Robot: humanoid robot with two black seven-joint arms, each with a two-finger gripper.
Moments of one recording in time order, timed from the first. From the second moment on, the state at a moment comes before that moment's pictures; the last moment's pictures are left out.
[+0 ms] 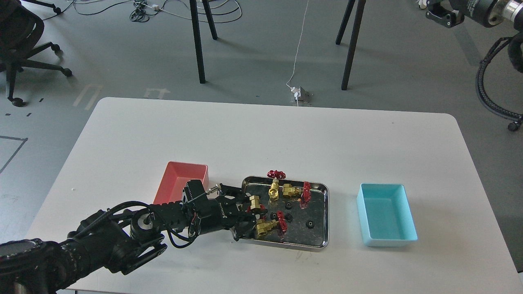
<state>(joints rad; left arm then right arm) -0.61 0.14 -0.15 -0.64 2.18 0.49 -0.49 1.24 -0.80 0.44 1.10 -0.20 0.15 -0.03</state>
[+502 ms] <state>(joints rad) -0.69 0.37 -0.17 -0.82 1.78 0.49 -0.49 1.22 -0.79 0.44 1.09 -0.21 0.15 -0.03</state>
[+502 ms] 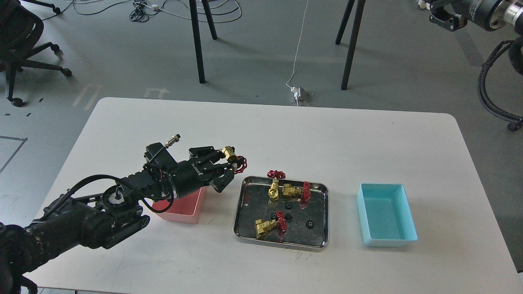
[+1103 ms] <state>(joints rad) -0.52 0.63 -0.16 -0.98 1.74 0.49 -0.49 1.23 -0.73 0.44 1.07 -0.21 0.15 -0.03</state>
